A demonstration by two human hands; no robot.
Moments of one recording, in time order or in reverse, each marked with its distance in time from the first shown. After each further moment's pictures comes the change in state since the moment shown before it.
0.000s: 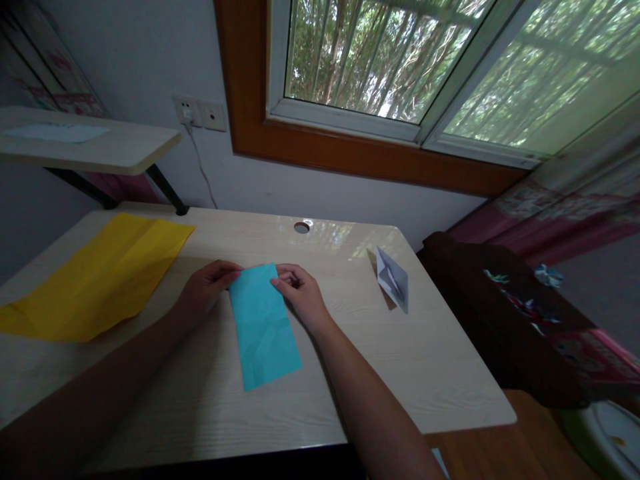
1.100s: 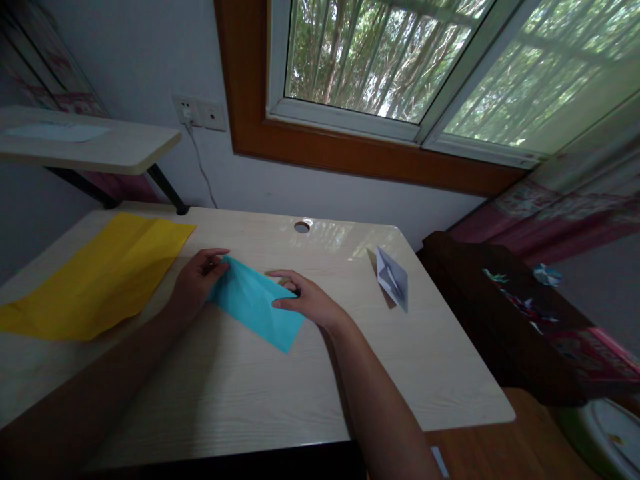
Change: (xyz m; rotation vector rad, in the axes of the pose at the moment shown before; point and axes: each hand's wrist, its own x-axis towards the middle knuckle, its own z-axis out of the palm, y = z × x) left_hand 0.003 0.005 -0.011 0.096 0.196 0.096; right_hand -0.004 -0.013 -0.027 -0.145 -0.446 0.124
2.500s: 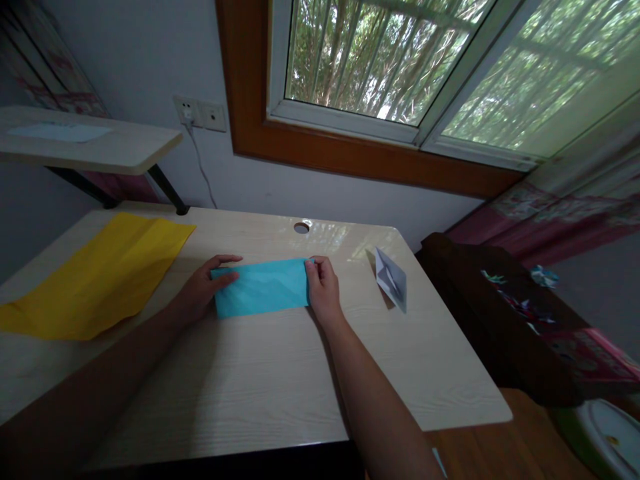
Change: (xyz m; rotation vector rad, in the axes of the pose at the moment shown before) left_hand -0.006 0.006 0.005 -0.193 -0.216 -0.202; right_hand 0.008 0.022 -0.011 -0.256 0.812 -0.204
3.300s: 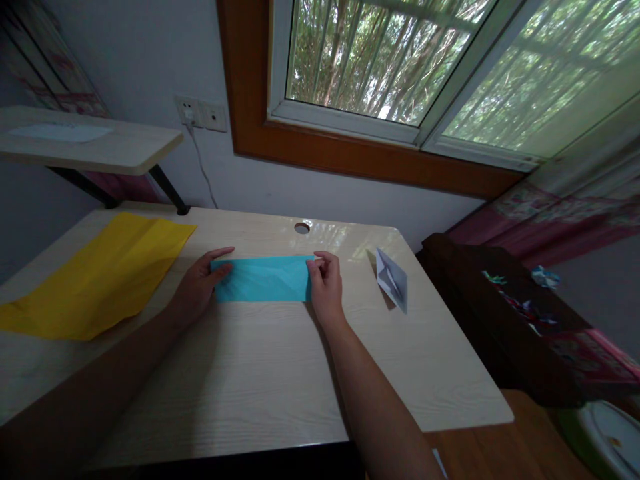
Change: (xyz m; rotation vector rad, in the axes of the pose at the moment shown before) left_hand 0.002 0.001 -0.003 0.077 0.130 0.064; right_hand 0.001 -0.010 0.003 0.100 0.059 -0.062
